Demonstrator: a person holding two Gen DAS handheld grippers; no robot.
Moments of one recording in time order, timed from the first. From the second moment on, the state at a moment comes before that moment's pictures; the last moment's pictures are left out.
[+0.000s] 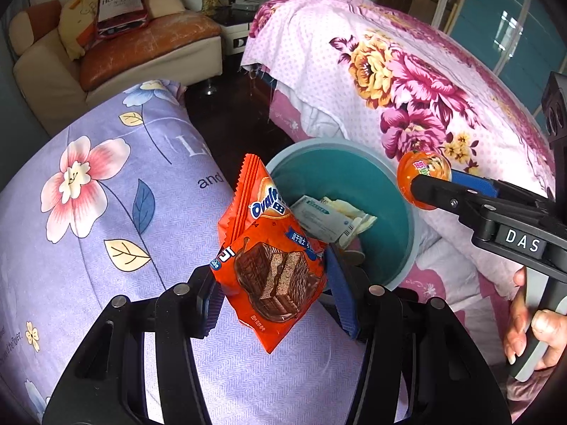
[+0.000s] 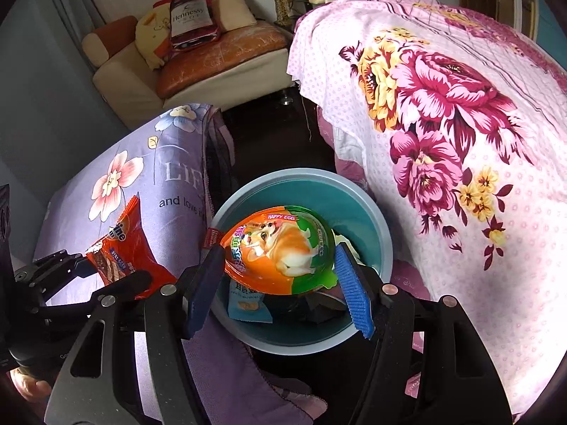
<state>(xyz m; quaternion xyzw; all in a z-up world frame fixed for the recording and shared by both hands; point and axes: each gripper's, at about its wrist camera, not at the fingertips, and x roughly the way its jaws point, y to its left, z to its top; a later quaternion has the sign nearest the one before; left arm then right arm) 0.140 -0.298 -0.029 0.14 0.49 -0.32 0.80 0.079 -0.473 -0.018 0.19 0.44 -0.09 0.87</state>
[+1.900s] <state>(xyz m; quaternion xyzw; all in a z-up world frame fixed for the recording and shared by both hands) 0.182 -0.260 -0.029 0.08 0.48 -0.26 0.83 0.124 -0.463 -0.027 0.14 0.50 -0.12 0.84</state>
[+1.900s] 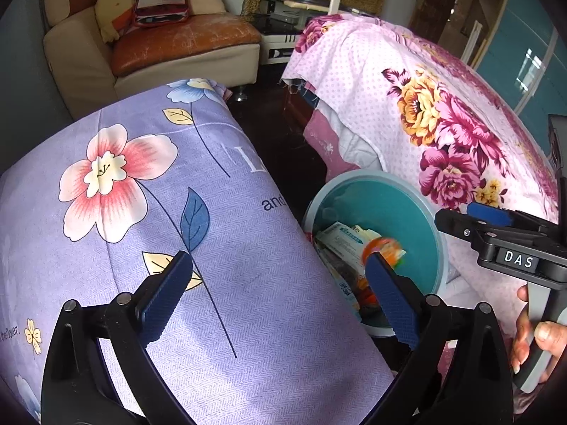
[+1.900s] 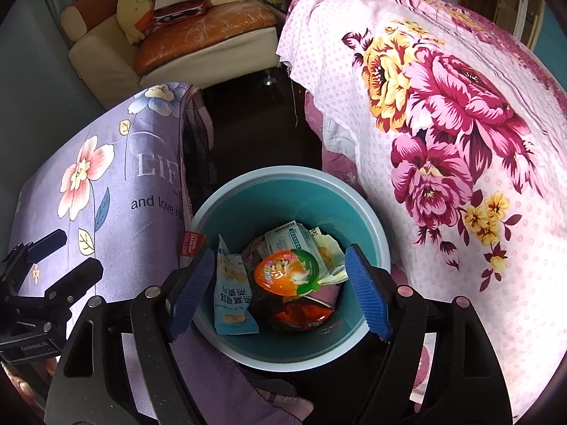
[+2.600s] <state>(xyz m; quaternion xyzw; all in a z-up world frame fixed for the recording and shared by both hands) 0.155 -0.221 -0.005 0.07 0.49 -0.23 0.84 0.073 -0.429 0.009 0.11 0.49 -0.14 0.85</state>
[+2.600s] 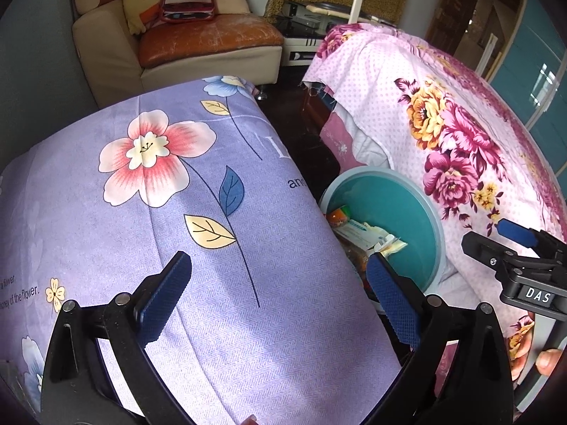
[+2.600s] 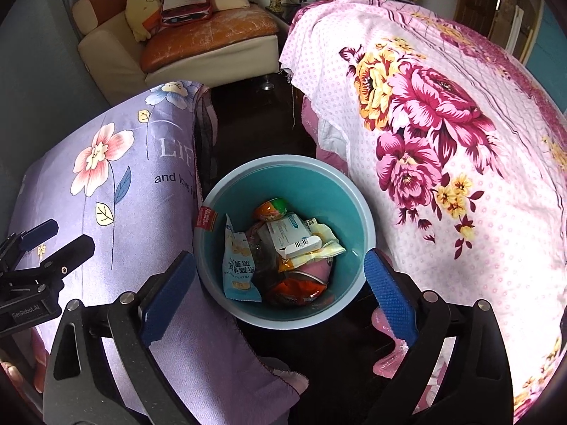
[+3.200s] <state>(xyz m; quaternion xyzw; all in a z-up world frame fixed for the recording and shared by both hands) 0.109 -0.184 0.015 0.07 0.47 -0.21 0.86 0.025 -0.391 0.027 0.07 0.47 -0.15 0.87</state>
